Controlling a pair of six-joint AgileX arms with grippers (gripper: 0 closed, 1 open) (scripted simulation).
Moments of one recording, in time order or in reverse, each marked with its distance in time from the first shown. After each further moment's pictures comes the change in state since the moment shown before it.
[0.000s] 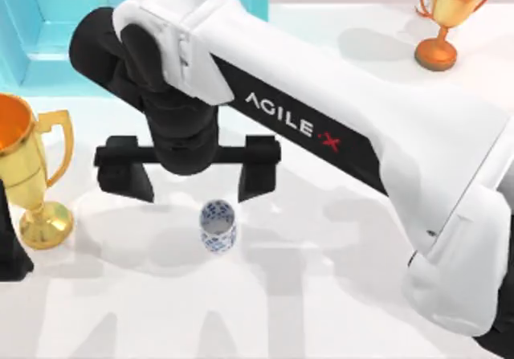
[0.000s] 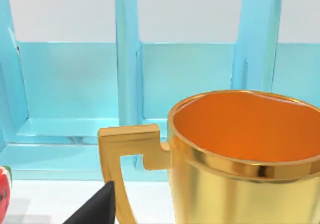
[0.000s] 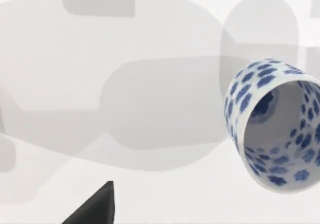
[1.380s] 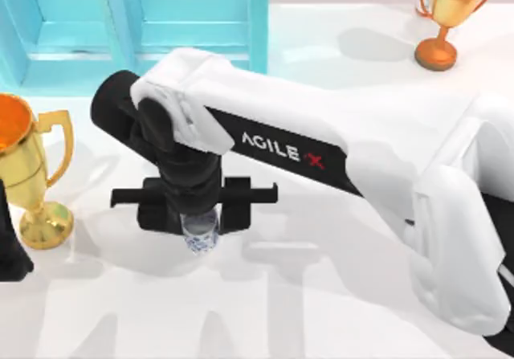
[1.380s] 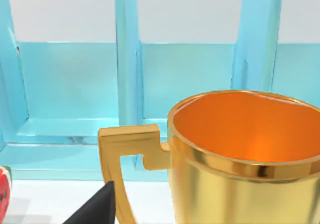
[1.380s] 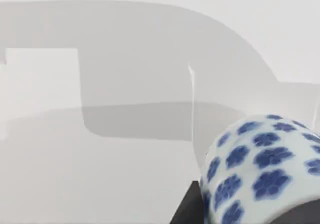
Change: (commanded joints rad) left arm 0.000 0.000 0.000 0.000 0.000 0.000; right arm -0.008 -0.040 -0.364 0.322 -0.001 -0.008
